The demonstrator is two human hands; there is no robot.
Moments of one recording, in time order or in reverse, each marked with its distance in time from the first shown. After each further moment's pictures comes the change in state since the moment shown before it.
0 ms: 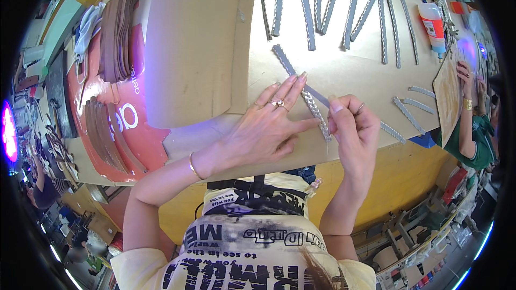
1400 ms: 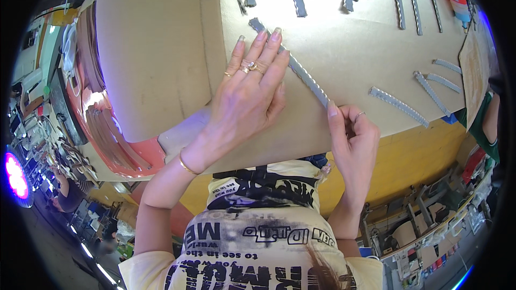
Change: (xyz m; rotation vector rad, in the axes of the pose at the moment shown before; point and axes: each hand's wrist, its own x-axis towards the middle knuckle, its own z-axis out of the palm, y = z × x) left_hand 0.015 -0.012 0.006 0.172 0.270 -0.177; right_hand -0.023 0.052 -0.023 -0.518 0.130 0.152
